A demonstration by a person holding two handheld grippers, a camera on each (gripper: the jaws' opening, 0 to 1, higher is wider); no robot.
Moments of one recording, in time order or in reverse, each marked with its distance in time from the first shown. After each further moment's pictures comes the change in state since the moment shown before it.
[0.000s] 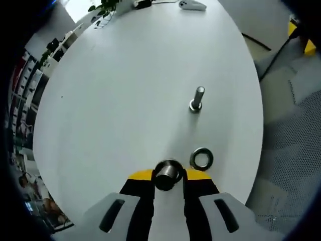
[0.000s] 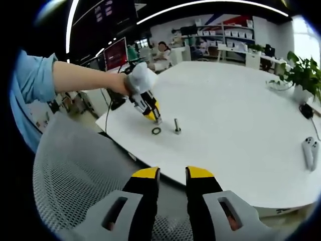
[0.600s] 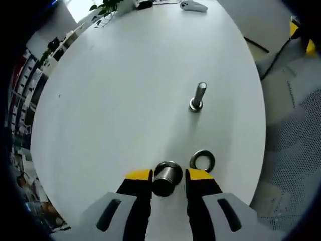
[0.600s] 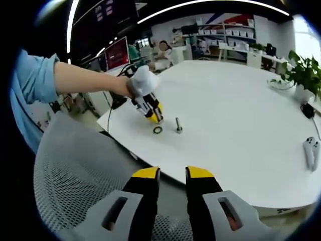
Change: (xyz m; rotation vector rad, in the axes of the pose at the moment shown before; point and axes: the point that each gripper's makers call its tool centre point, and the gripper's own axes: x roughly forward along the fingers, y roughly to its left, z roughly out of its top) left arm 0.008 -0.004 0.001 0.009 -0.057 -0.002; right arm 0.000 0.002 -0.001 0.000 0.007 0.013
